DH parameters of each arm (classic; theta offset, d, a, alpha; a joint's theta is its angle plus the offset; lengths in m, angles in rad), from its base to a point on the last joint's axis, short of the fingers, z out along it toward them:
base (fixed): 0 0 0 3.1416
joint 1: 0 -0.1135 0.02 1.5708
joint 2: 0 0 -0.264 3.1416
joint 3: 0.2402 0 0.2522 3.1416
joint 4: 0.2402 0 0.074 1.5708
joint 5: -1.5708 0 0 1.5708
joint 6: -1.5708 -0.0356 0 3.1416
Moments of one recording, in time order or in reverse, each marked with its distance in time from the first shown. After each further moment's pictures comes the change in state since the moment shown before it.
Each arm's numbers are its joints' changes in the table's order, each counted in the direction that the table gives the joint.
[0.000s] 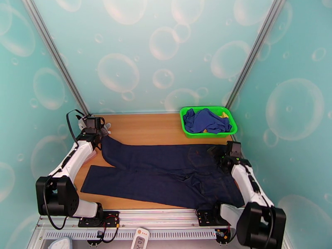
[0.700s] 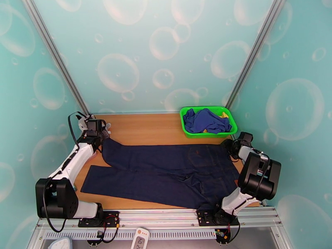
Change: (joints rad) left arm 0.021 -0.048 -0.064 -0.014 -0.027 -0.006; right arm 0.210 0.452 0.154 -0.322 0.072 0.216
